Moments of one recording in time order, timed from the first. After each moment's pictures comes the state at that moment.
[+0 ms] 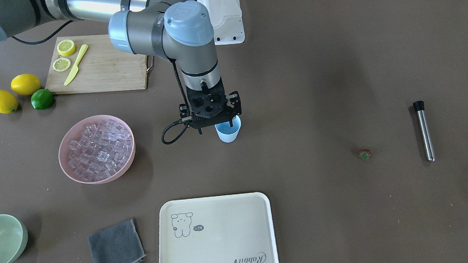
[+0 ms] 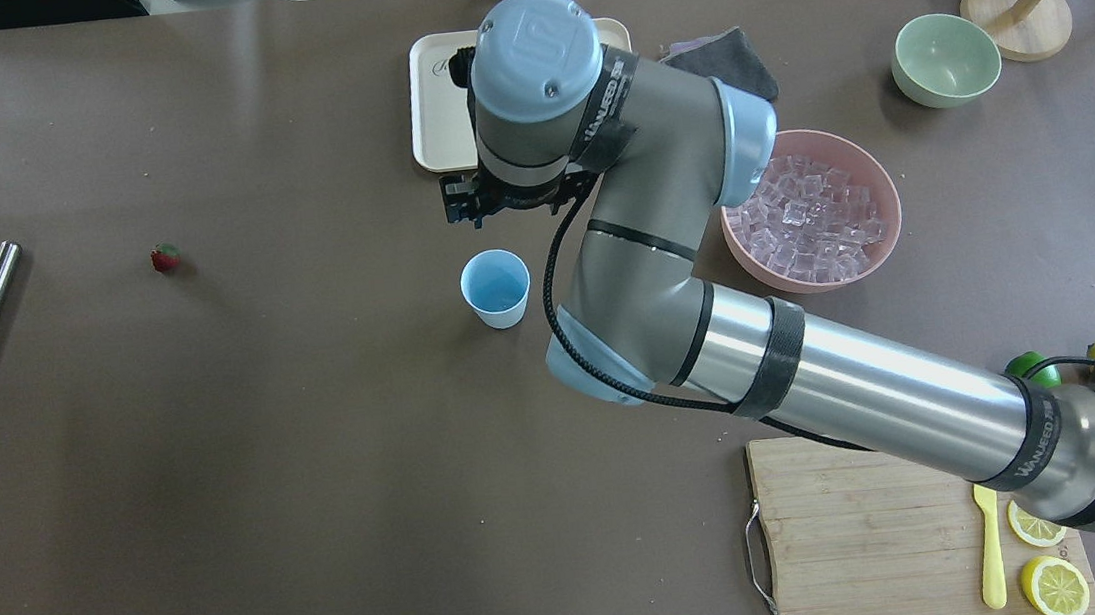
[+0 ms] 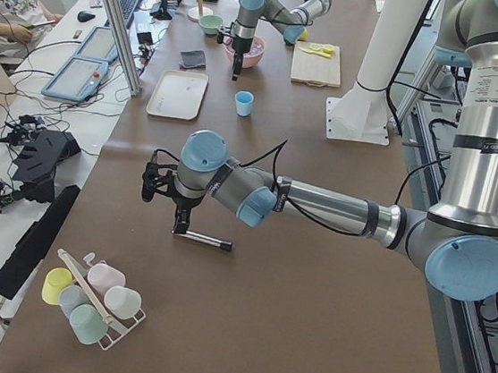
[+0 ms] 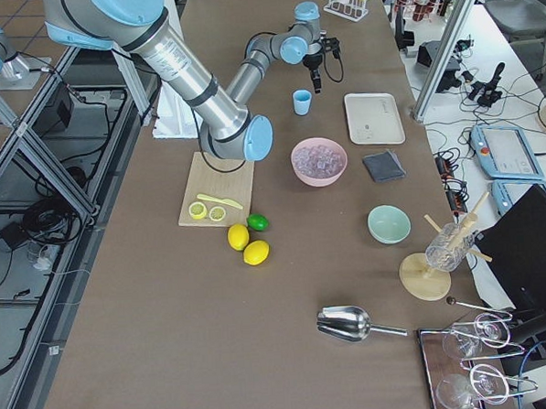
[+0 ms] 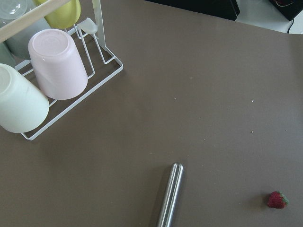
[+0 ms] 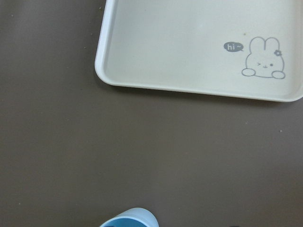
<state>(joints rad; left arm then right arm) -1.52 -1.58 -1.70 -1.97 -2.39 -0.58 0.67 -0.68 1.53 -1.59 1.92 0.99</state>
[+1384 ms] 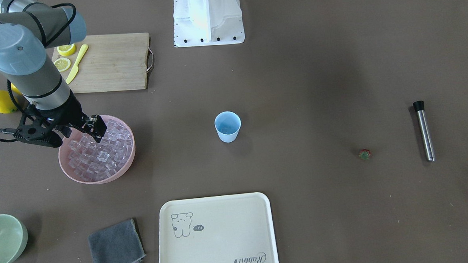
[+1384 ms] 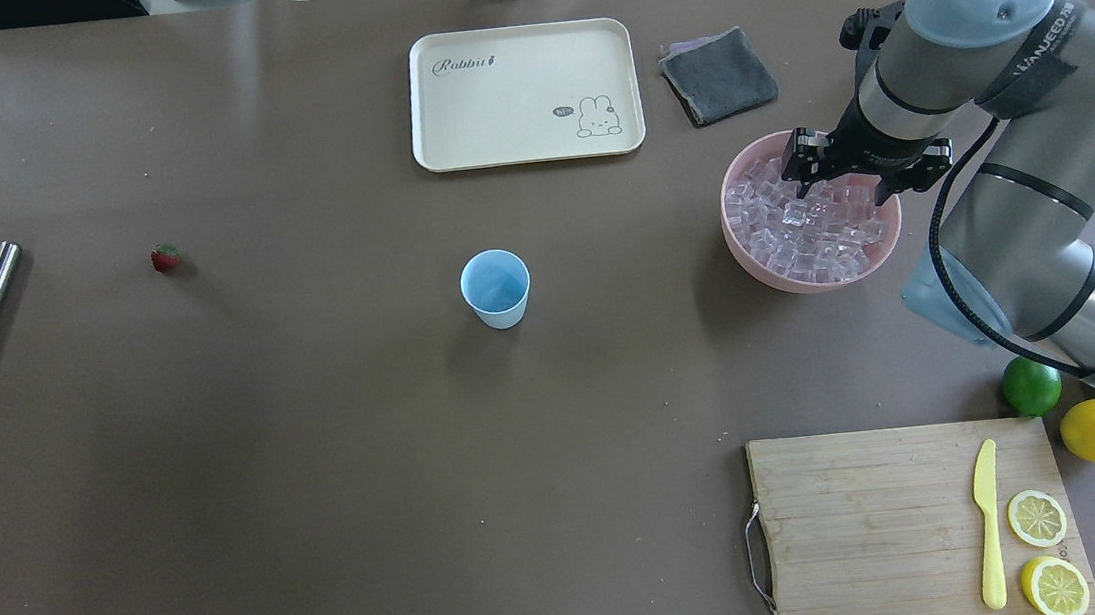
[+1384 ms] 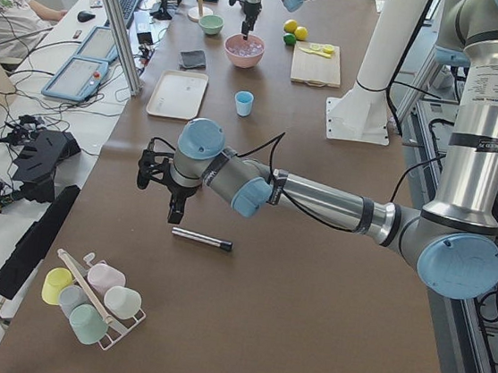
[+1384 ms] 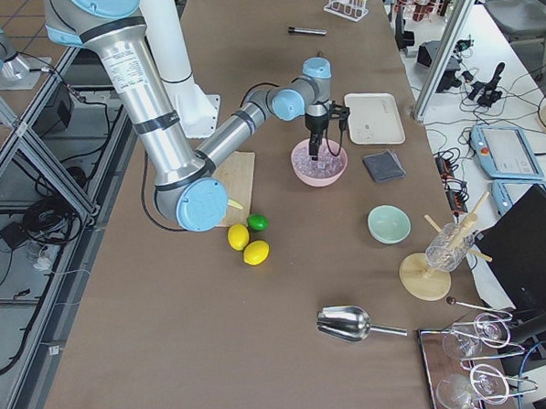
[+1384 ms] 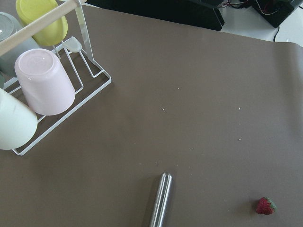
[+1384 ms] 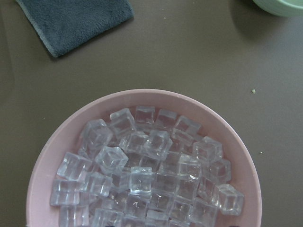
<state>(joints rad) -1.52 -1.62 -1.70 -1.97 -2.38 -0.58 0.85 -1.18 1.83 -1.66 2.02 1.13</state>
